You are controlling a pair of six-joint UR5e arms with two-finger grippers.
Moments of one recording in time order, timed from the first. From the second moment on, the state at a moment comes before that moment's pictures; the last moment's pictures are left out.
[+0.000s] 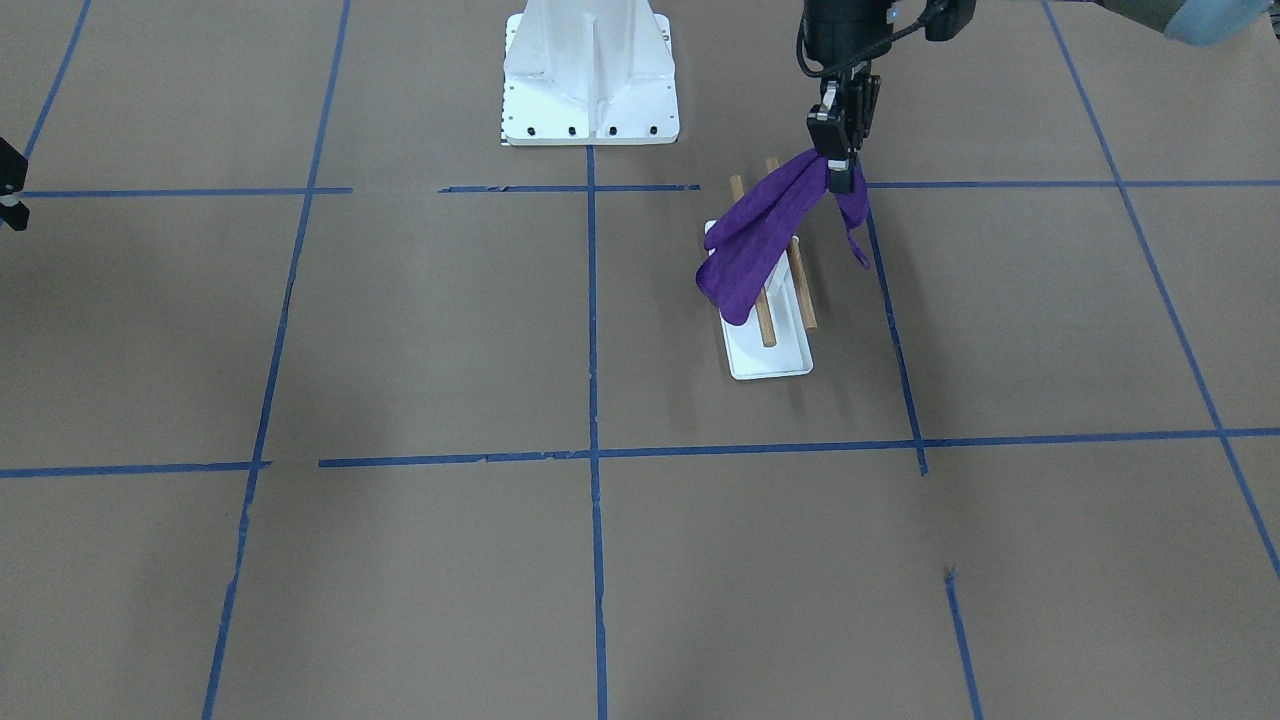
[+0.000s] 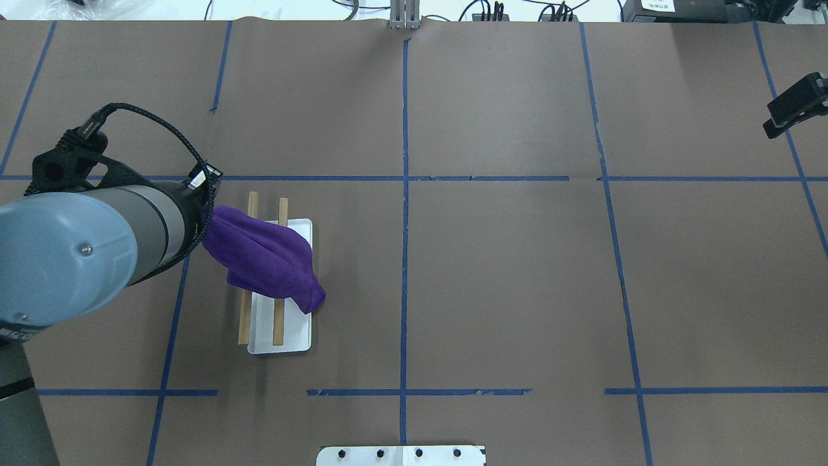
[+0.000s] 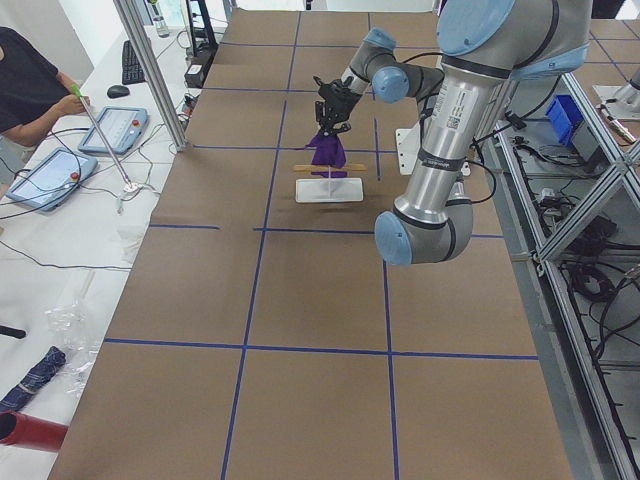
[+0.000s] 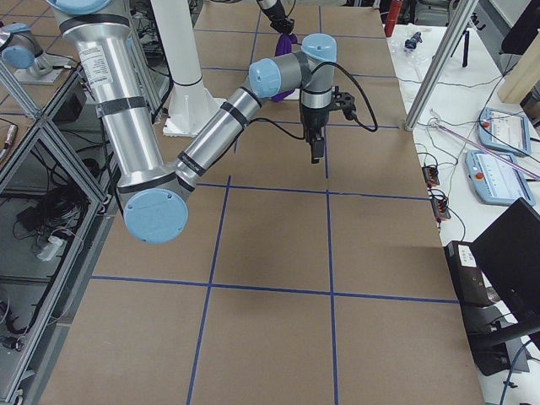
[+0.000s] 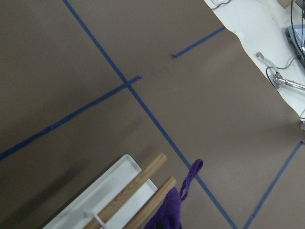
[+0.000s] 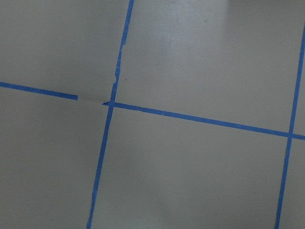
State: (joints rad) left arm -0.48 -2.00 -2.33 -1.13 -1.34 -2.22; right arm 1.25 -1.29 2.16 -2.10 2.21 0.29
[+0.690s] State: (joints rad) left arm -0.50 -1.90 -2.18 -1.20 -1.34 -2.20; right arm 1.27 -1.28 2.16 -2.10 2.24 0.29
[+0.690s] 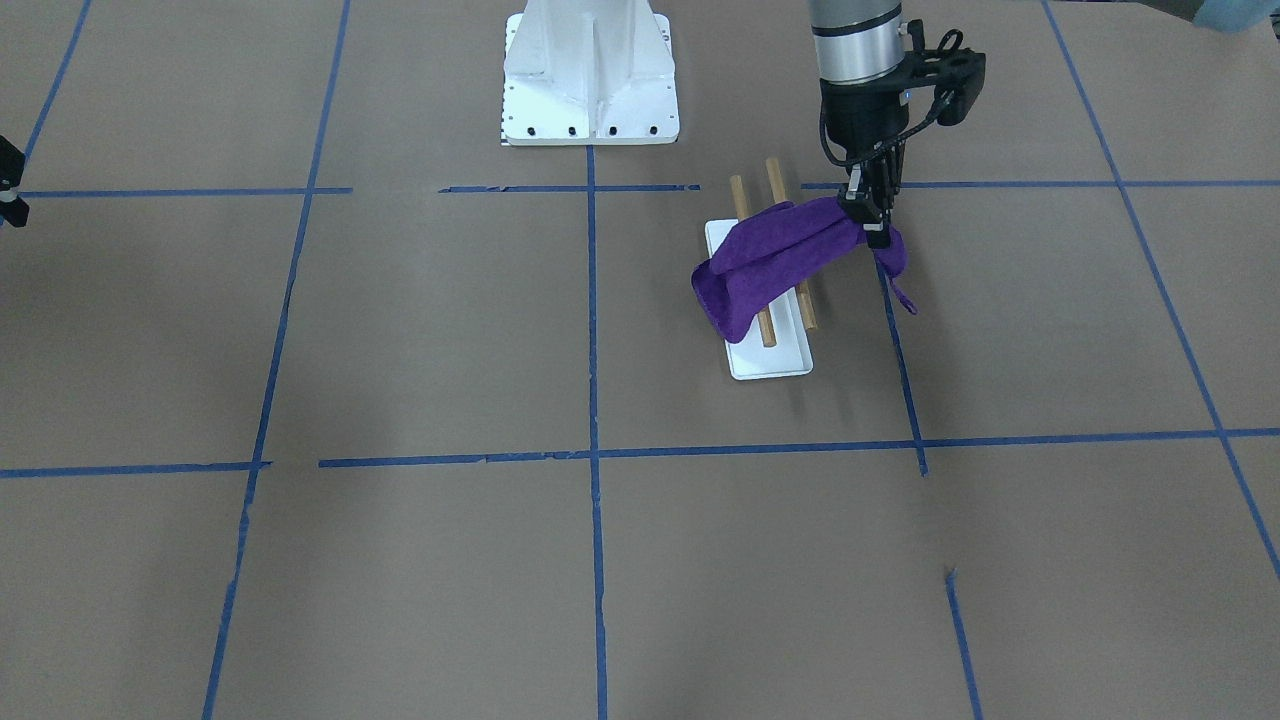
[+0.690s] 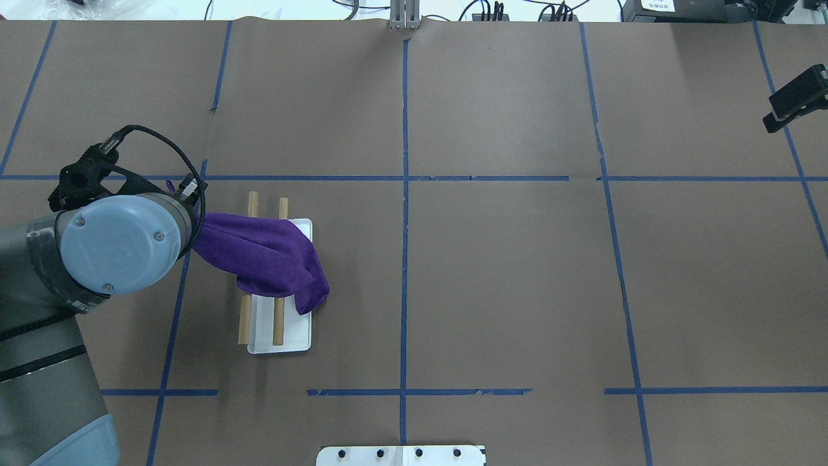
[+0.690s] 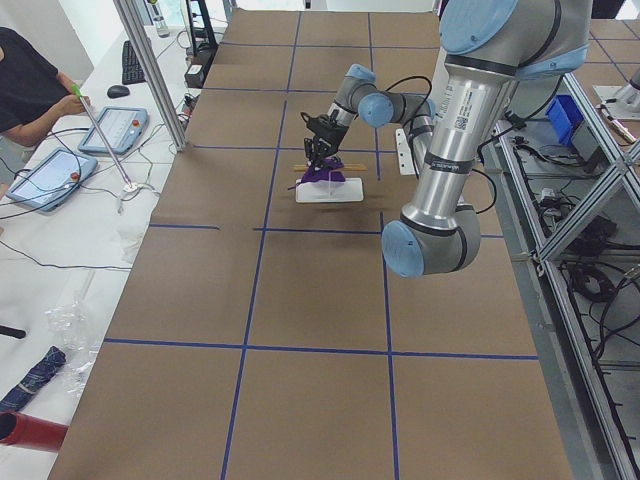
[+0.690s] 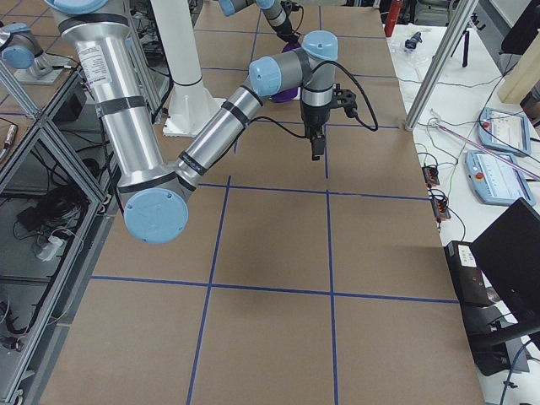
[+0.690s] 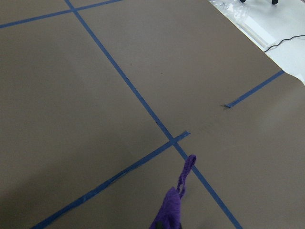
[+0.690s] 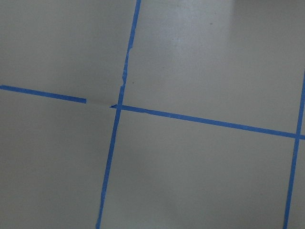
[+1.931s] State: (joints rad) left arm -0.65 -1.86 -2.07 -1.30 -1.49 -1.76; right arm 1.29 -1.28 2.15 -2.10 2.24 0.29
